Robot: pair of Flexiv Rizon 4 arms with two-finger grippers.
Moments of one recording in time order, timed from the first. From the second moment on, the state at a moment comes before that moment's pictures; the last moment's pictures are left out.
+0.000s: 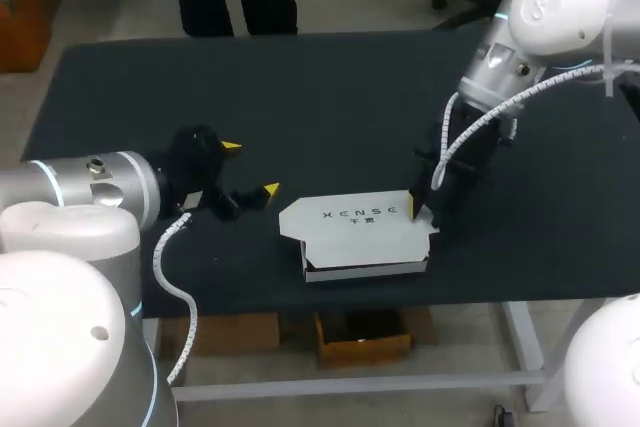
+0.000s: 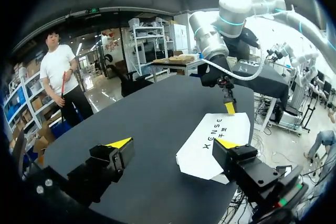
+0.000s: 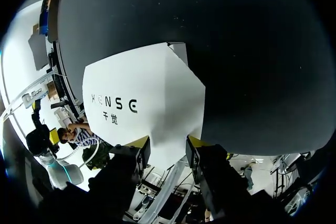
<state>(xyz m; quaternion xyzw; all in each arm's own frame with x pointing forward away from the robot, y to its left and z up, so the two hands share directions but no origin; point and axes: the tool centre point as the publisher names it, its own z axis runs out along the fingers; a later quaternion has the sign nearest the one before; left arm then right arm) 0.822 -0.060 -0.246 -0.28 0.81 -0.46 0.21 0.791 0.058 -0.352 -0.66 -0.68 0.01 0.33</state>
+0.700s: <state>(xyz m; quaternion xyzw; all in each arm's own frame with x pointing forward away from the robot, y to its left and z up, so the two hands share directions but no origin) 0.850 -0.059 -0.243 -0.48 0.78 -0.40 0.07 0.791 0.058 -0.353 -0.66 -0.68 0.01 0.33</state>
